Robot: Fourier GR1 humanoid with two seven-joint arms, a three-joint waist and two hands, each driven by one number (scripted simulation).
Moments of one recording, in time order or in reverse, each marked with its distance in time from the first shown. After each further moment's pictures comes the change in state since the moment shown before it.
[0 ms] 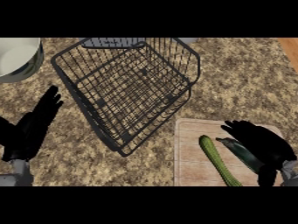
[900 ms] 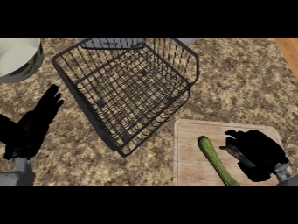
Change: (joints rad) left arm -0.016 -0.031 0.033 0.015 -0.030 -0.026 0.007; right arm 0.006 0.030 0.035 0.082 0.220 -0.079 -0.114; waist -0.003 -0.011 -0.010
